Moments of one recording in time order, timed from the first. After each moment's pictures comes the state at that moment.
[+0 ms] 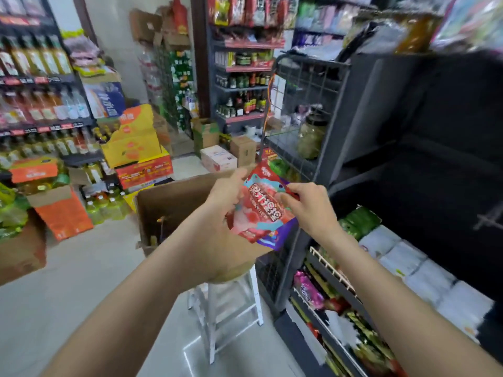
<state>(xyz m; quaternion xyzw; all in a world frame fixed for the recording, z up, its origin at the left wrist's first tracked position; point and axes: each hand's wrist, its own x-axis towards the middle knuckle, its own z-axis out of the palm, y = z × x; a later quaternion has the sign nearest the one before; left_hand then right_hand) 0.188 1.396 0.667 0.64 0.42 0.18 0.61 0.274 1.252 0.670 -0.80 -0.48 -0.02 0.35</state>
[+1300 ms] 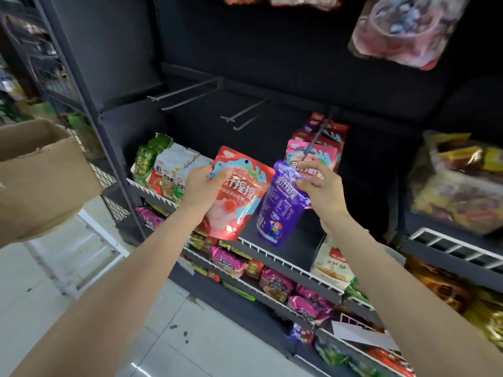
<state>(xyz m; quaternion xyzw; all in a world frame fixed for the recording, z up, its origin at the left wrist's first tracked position) 0.236 0.840 0.613 0.78 0.16 0.20 0.57 0.276 0.626 0.633 -0.78 -0.07 -0.03 0.62</state>
